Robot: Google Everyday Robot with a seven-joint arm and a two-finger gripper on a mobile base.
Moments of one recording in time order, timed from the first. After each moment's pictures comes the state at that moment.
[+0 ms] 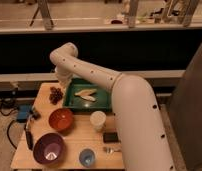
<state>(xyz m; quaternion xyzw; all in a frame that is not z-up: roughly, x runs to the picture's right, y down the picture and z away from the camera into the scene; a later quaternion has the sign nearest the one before) -0.212 -0.036 0.855 -0.16 -0.23 -0.35 0.89</state>
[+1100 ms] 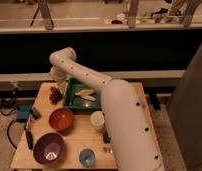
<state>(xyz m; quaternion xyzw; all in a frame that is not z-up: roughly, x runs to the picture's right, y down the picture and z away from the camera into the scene) -0.272 -0.036 0.891 -0.15 -0.28 -0.33 0.89</state>
